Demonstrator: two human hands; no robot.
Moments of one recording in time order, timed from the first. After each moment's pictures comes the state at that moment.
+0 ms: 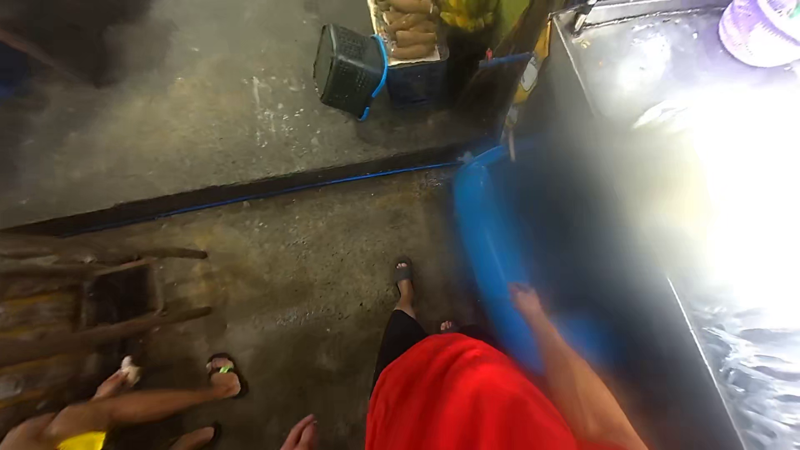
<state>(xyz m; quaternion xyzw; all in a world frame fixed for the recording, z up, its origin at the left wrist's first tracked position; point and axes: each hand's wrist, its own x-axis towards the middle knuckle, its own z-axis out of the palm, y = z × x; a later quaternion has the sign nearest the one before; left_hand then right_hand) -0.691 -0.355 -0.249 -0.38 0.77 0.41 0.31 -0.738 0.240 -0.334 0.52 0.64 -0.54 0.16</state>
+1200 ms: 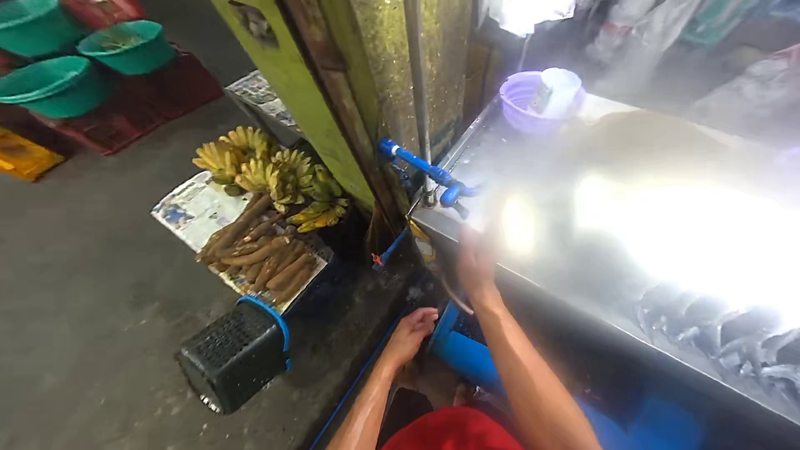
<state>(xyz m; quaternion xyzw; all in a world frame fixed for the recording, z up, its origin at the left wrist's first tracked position) -1.360 0.343 -0.175 0.37 0.65 0.34 0.56 -1.242 0.520 -0.085 0.42 0.66 -0.19 -0.59</state>
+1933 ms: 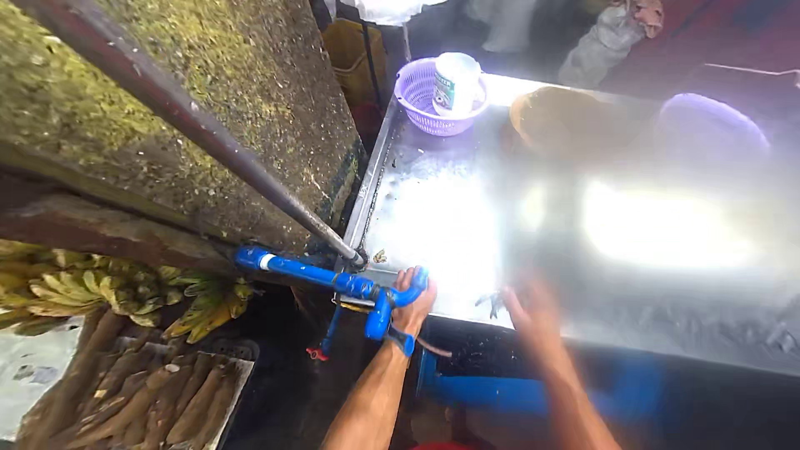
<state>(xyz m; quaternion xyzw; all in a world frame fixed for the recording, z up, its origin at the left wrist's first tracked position) -1.319 0.621 -0.203 0.65 0.72 0.13 0.19 -1.093 0.576 -0.099 0.64 0.62 -0.24 -0.38</state>
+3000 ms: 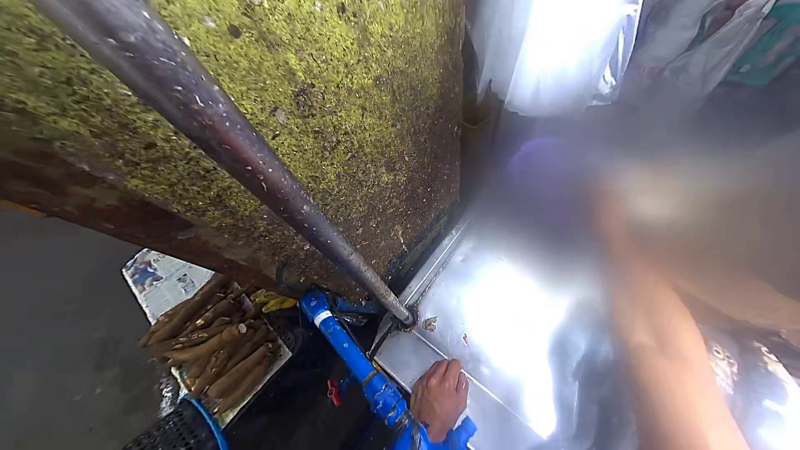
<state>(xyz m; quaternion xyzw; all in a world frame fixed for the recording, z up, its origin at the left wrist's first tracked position) -1.318 0.616 -0.242 0.61 0.75 0.25 0.00 -1.131 1.038 -0.049 0.69 0.69 -0.18 -0.13</state>
